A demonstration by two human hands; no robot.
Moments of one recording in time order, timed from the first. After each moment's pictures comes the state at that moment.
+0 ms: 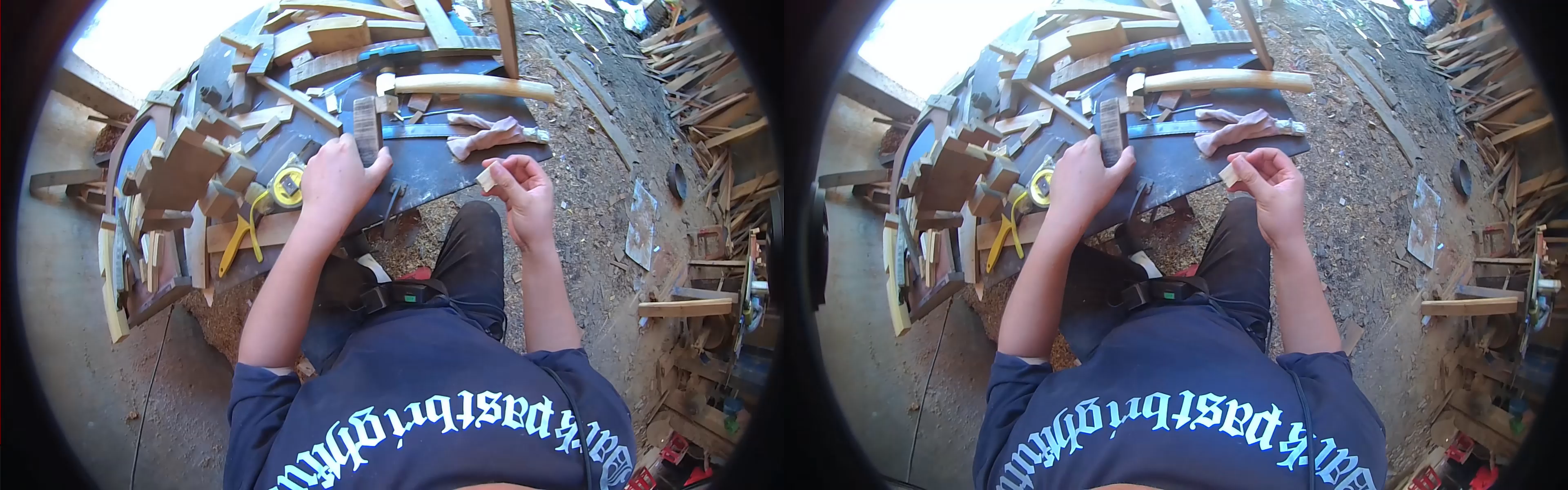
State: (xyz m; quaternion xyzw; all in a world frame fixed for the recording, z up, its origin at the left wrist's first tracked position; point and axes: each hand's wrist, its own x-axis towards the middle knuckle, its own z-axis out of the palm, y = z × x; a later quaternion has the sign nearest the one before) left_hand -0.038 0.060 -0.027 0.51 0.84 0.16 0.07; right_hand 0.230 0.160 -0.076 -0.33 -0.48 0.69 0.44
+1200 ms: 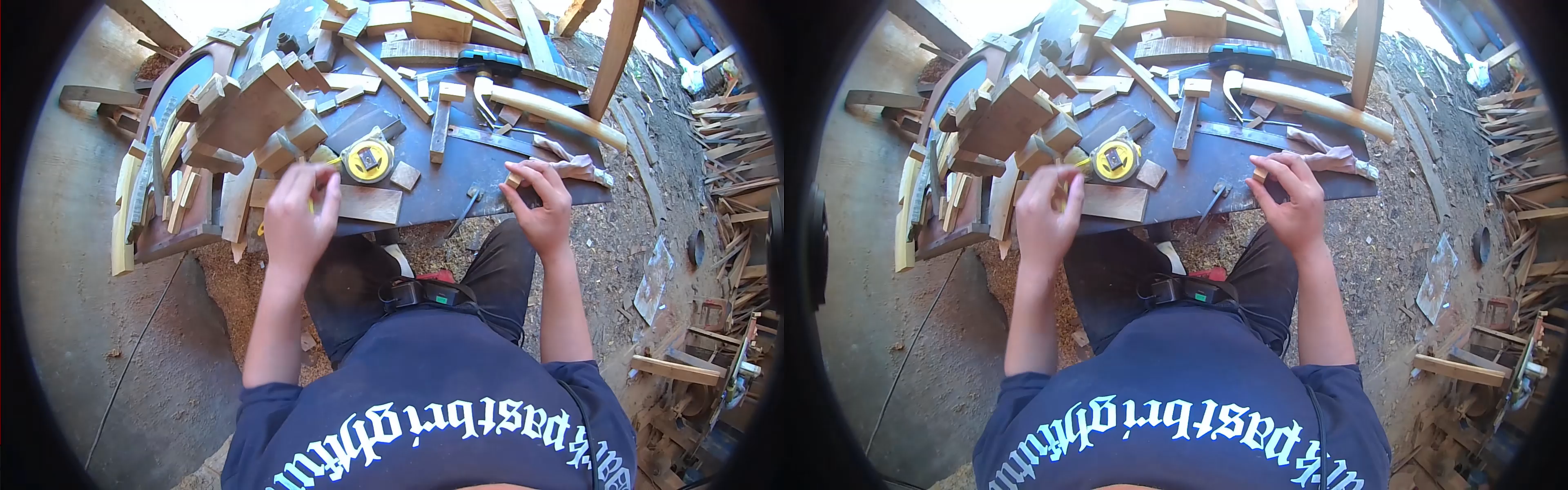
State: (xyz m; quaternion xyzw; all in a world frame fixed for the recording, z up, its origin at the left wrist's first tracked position) left_hand -0.100 -0.089 -0.022 0.46 0.81 0.36 -0.05; right_hand 0.160 0.151 -0.063 -0.23 -0.86 0.28 0.37
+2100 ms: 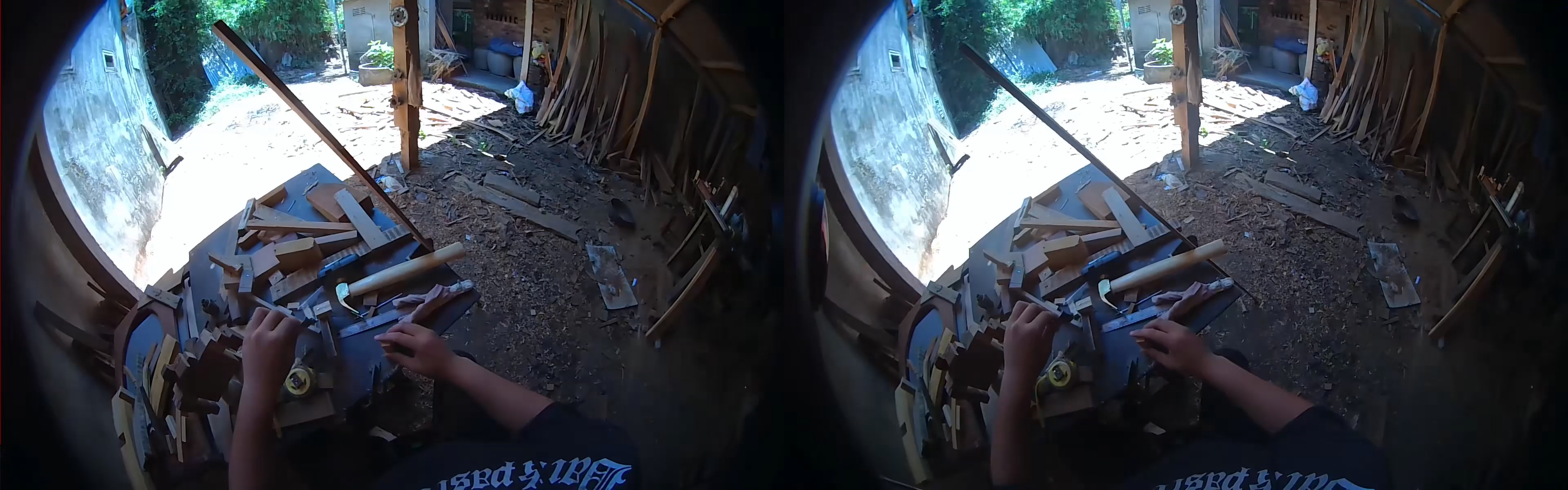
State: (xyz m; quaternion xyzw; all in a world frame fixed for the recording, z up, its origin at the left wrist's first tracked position) left_hand -0.128 0.044 0.036 0.71 0.64 0.25 -0.15; right_hand 0.169 0.153 -0.079 -0.19 -0.86 0.30 0.36
